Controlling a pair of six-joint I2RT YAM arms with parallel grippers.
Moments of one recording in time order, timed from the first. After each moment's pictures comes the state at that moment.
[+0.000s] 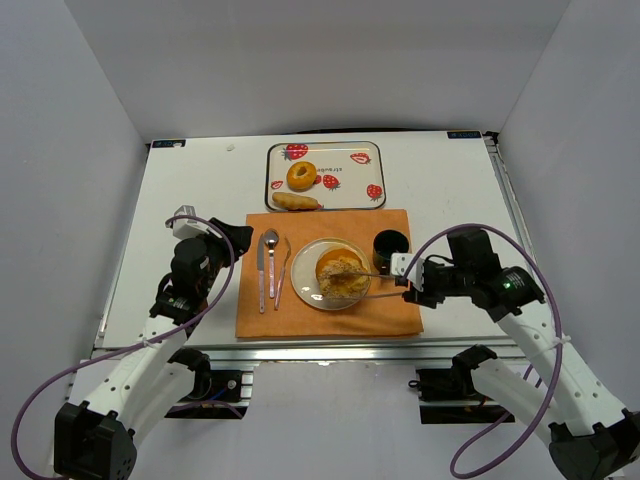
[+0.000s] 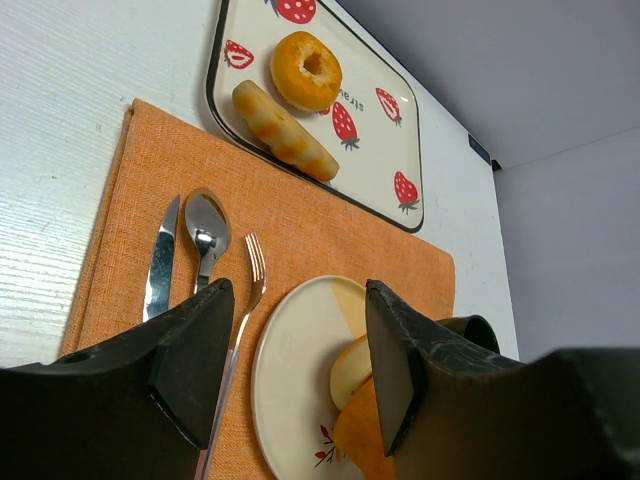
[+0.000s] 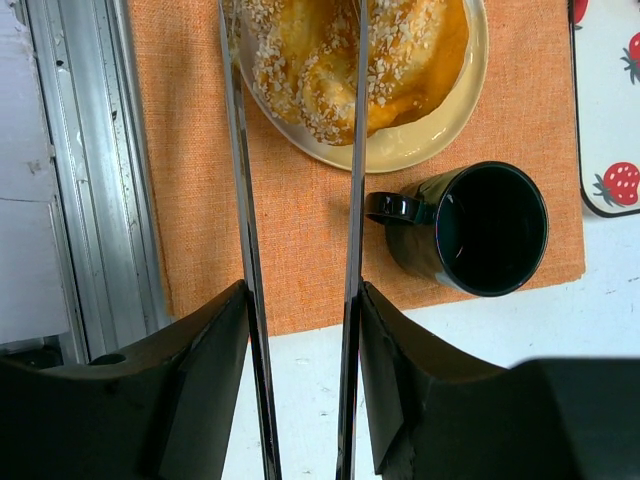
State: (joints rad) left arm -0.30 0.77 0.45 0.10 -0.12 -0.82; right arm 0.45 0.80 0.83 -0.90 -0.56 -0.98
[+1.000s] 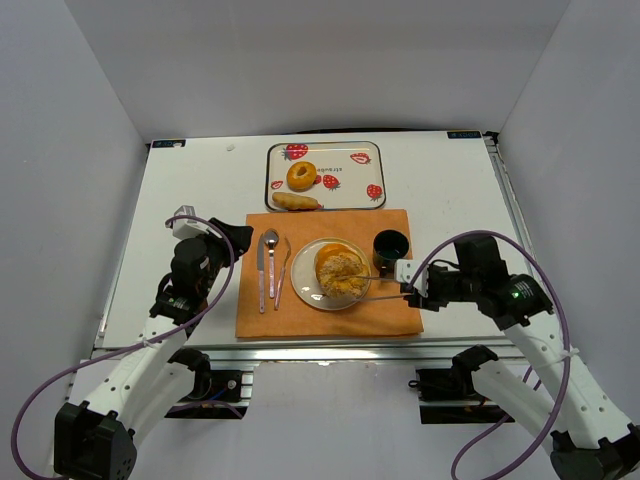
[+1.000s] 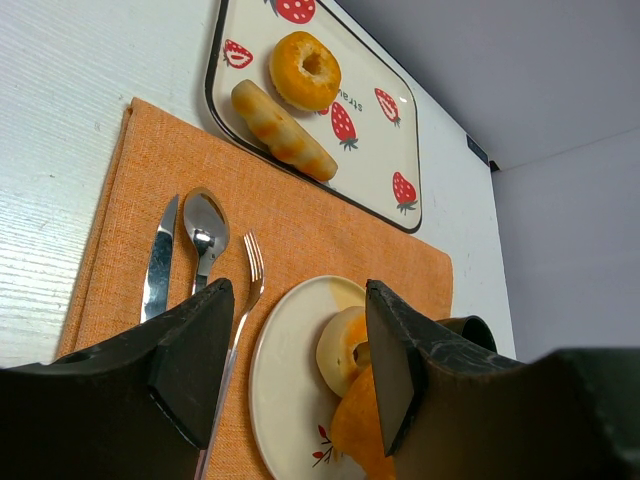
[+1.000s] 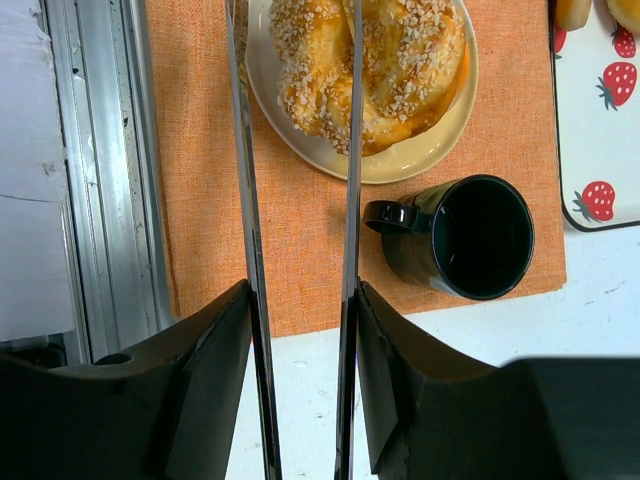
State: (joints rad) left arm -0.30 0.77 0.45 0.10 -0.12 -0.83; right arm 0.45 0.73 0.83 -0.93 -0.59 -1.00
